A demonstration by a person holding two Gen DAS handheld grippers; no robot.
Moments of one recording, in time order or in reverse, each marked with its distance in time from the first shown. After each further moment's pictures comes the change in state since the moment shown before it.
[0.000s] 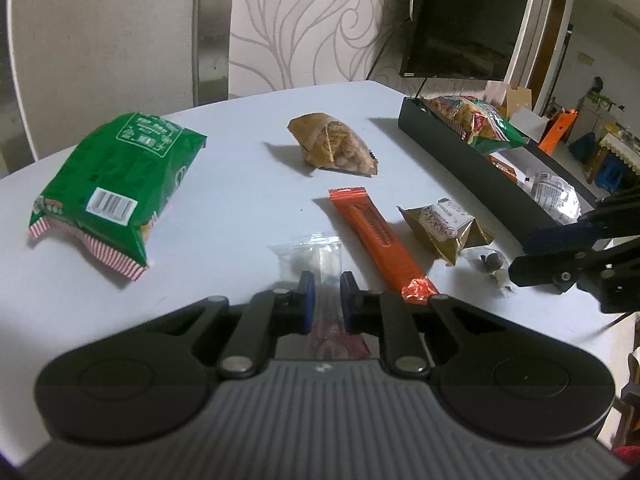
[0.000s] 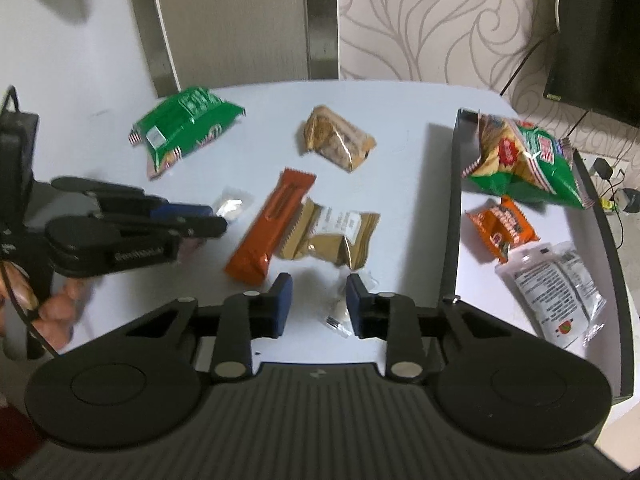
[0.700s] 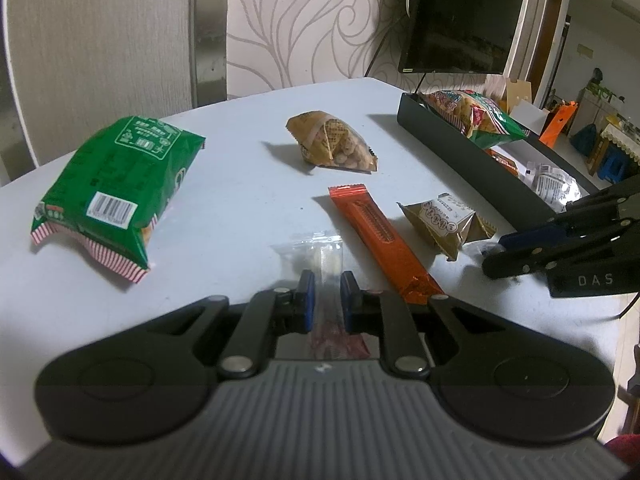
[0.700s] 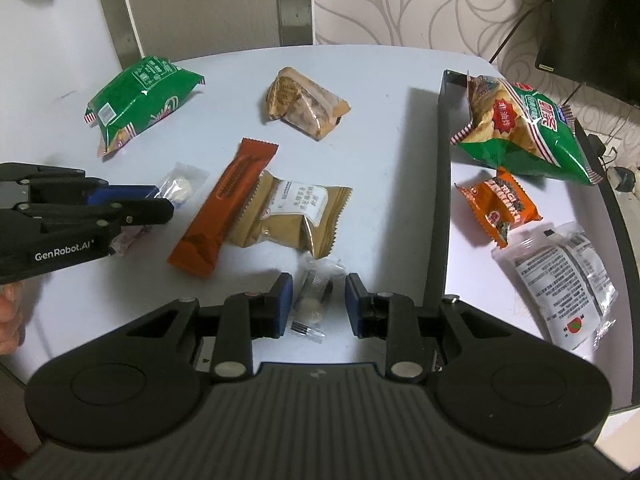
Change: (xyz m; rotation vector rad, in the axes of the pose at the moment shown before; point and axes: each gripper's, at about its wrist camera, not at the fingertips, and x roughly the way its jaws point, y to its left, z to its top) left arm 0.001 -0.002 0.000 0.026 0.002 0.011; right arm 0.040 -0.017 0.001 0.025 0.072 -0.048
